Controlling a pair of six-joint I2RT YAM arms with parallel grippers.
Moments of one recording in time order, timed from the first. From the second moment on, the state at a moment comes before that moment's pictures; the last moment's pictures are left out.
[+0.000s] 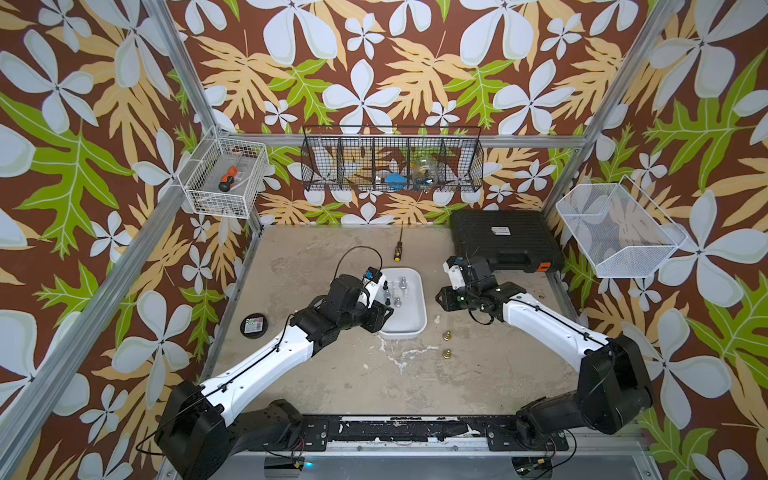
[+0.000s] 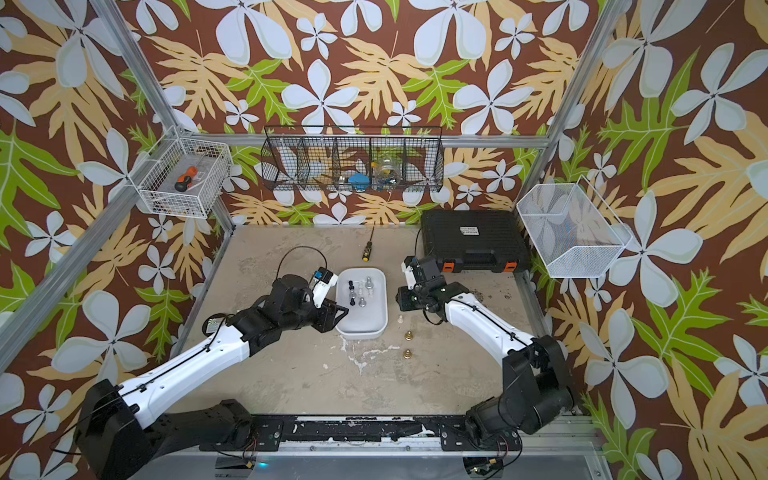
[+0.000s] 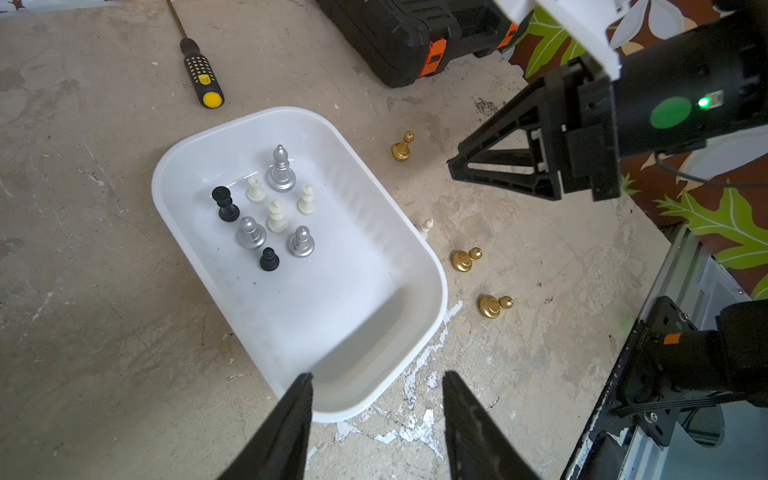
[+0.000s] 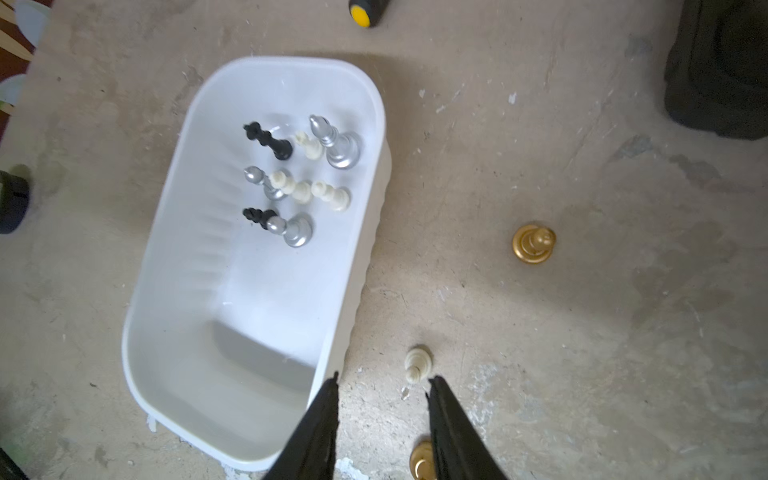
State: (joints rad) left arm -0.63 1.18 0.86 -0.31 0.20 -0.21; right arm 0.43 1.49 1.01 -0.45 -0.14 0.26
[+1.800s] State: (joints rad) left arm -0.63 1.21 0.86 -0.32 0.21 -0.17; right arm 0.52 1.75 1.06 -0.50 0.02 0.22
